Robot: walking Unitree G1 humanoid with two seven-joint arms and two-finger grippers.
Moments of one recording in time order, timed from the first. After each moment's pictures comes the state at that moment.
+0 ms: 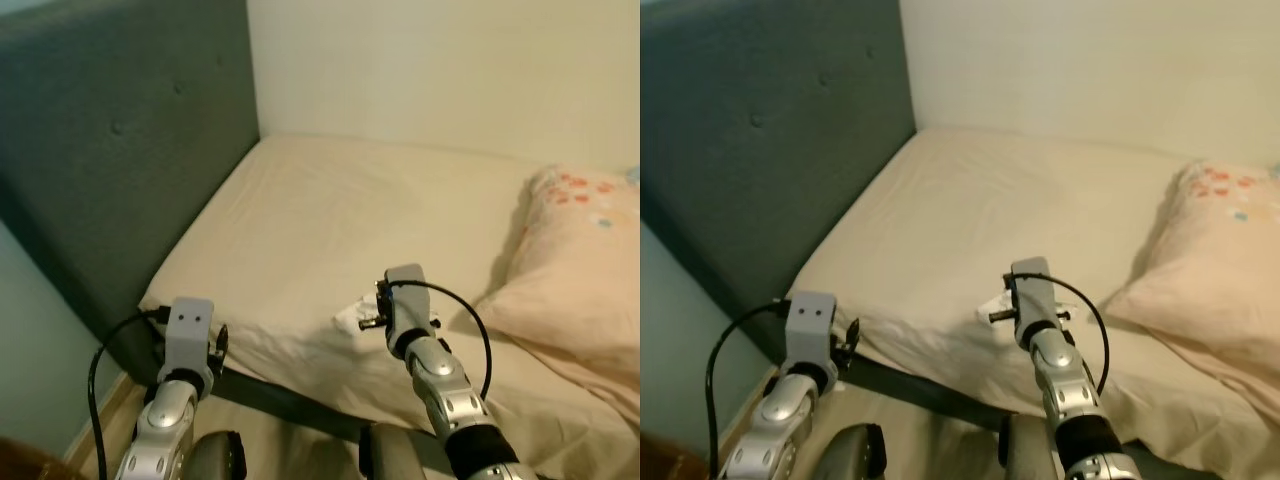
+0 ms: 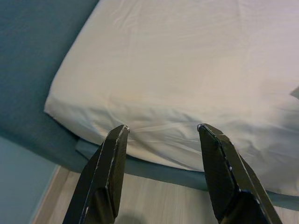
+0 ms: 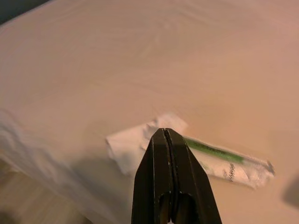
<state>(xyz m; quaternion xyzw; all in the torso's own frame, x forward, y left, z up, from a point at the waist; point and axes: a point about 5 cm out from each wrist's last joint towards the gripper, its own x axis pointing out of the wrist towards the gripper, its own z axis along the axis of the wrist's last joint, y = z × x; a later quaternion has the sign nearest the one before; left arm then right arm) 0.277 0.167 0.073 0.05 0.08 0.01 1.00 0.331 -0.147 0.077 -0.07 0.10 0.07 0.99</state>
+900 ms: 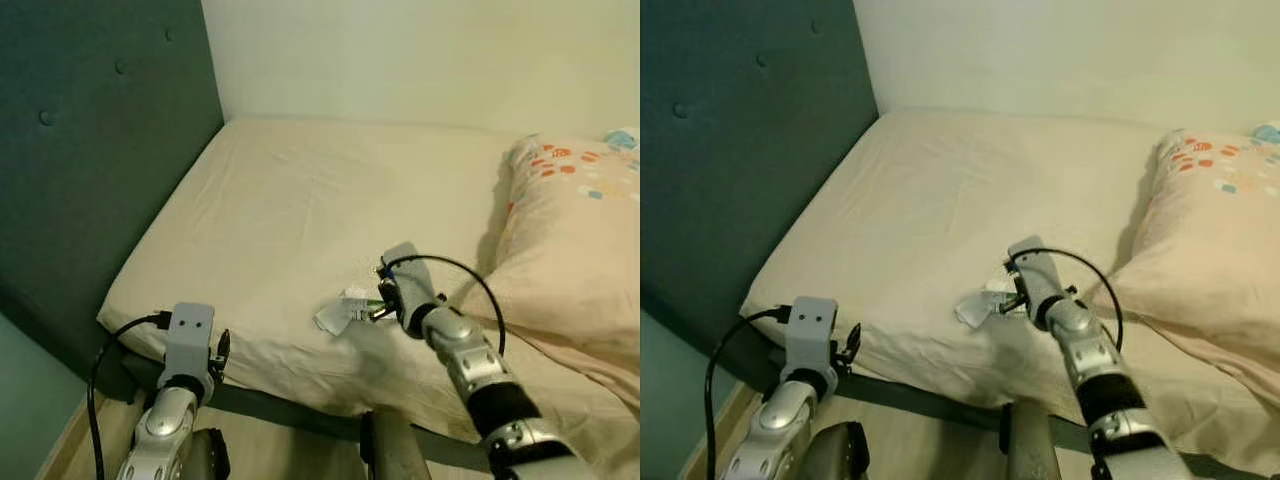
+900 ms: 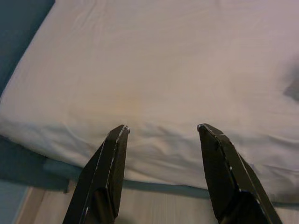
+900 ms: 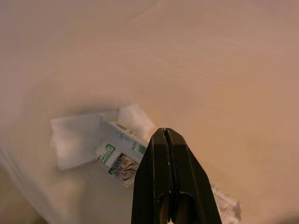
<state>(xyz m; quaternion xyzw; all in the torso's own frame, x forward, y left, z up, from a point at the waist) 0.268 0.167 0.076 0.05 0.06 0.00 1.00 0.368 -0.167 0.119 -0.17 0.15 0.20 0.95</state>
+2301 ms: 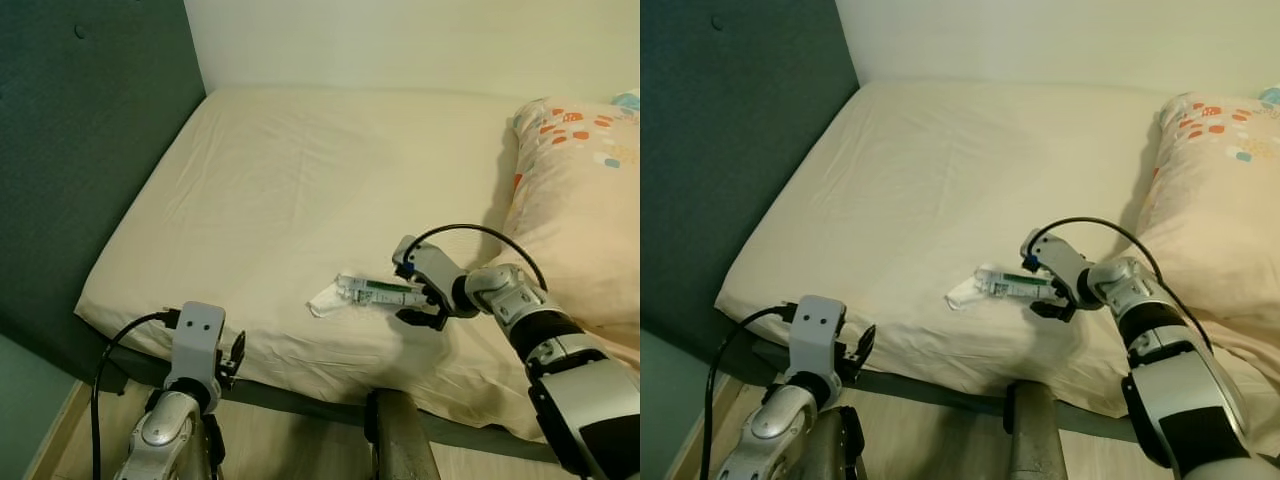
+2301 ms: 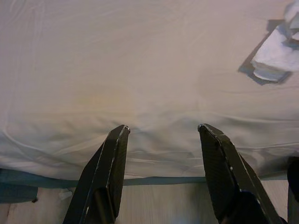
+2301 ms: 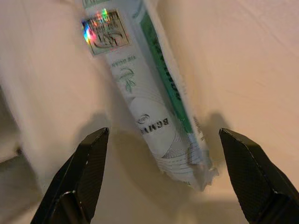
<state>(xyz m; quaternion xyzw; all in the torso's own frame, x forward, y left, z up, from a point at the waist) 0.254 0.154 0.092 0.04 0.06 -0.07 0.99 0.377 -0.214 0.140 -0.37 0.28 0.33 0.82</state>
